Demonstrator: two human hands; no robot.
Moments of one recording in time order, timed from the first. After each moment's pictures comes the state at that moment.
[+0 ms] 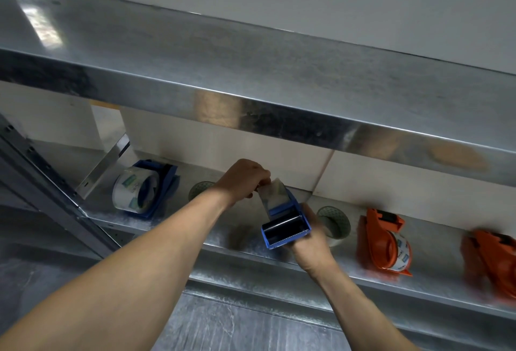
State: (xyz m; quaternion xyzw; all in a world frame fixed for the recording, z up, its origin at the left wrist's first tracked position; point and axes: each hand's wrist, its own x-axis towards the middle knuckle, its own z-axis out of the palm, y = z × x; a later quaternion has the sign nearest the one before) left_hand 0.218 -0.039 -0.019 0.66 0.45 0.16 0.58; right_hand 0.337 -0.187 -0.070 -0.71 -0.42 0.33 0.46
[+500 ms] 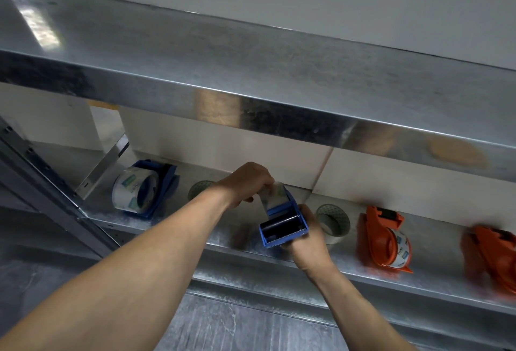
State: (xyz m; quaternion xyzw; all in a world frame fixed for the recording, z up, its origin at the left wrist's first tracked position) left_hand 0.227 -0.045 -0.011 0.67 0.45 0.08 0.58; right_hand 0.332 -0.188 -0.073 -0.73 -0.40 0.33 0.46
